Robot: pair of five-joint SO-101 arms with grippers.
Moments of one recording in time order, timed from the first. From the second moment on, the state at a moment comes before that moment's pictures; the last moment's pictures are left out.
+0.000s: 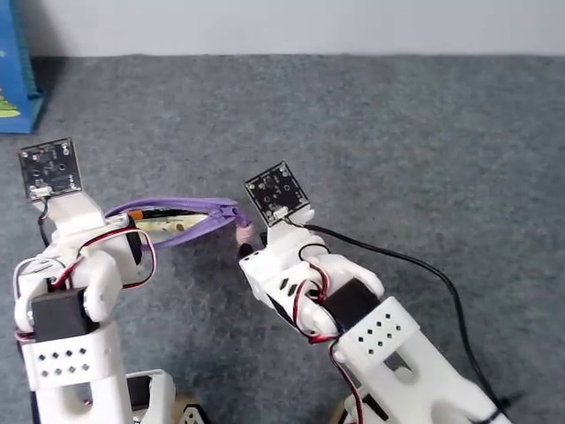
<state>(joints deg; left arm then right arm) -13.8 -56.0 40.1 75.0 11.1 -41.6 -45.5 50.3 46.5 -7.2</state>
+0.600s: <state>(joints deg) -13.8 -56.0 40.1 75.0 11.1 -43.9 -48.3 53.8 39.3 -5.3</state>
